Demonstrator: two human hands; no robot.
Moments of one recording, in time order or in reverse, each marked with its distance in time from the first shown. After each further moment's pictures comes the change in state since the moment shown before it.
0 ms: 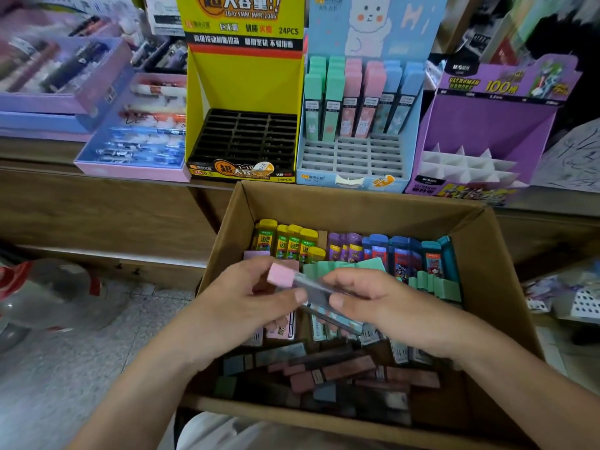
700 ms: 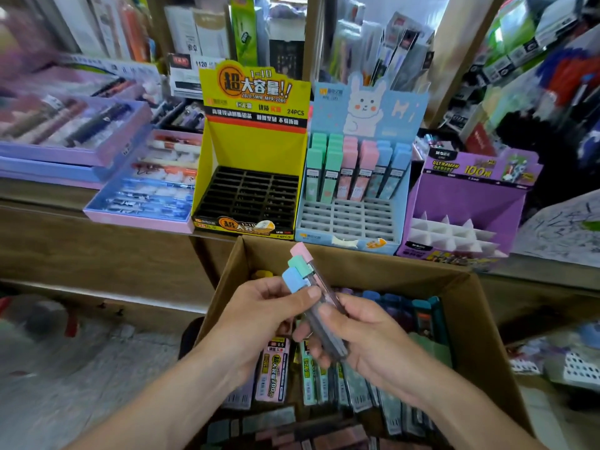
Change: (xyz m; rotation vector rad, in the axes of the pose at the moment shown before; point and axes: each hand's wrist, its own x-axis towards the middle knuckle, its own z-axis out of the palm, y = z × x) left_hand 0.050 0.015 0.013 -0.474 0.081 0.013; right_hand 0.019 -0.028 0.002 0.666 0.074 -0.109
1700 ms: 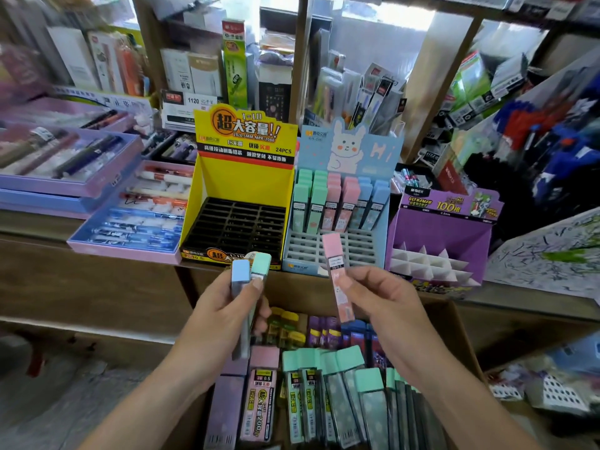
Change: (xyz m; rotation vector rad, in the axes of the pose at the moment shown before) left_hand 0.017 0.015 -0.032 0.093 0.048 0.327; right_hand 0.012 -0.041 -0.031 -0.229 0.422 -0.336
